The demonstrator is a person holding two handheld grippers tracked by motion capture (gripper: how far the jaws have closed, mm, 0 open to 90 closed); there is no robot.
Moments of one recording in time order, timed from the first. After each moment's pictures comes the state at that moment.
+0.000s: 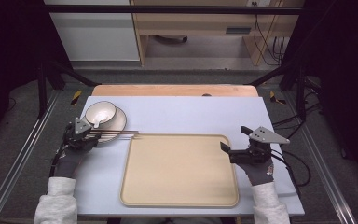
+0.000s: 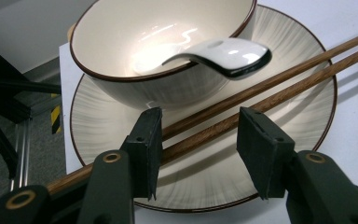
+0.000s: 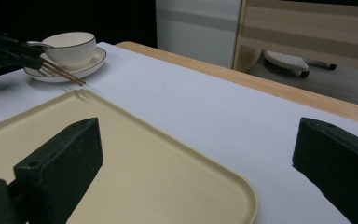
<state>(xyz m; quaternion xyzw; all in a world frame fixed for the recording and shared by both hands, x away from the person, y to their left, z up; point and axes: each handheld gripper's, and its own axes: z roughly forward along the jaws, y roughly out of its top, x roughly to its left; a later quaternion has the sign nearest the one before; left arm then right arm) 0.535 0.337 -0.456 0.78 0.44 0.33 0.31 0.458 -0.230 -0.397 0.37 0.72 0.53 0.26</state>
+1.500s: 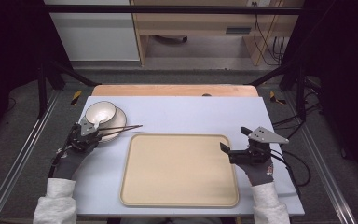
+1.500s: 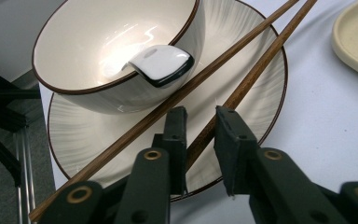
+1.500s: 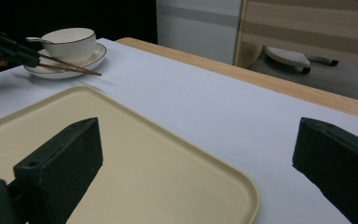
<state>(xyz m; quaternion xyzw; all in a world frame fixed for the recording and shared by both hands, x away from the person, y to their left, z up) 0.528 0.321 -0.448 0.82 0.39 0.31 0.27 0.458 -0.230 -0.399 0.37 0.73 0.52 0.25</state>
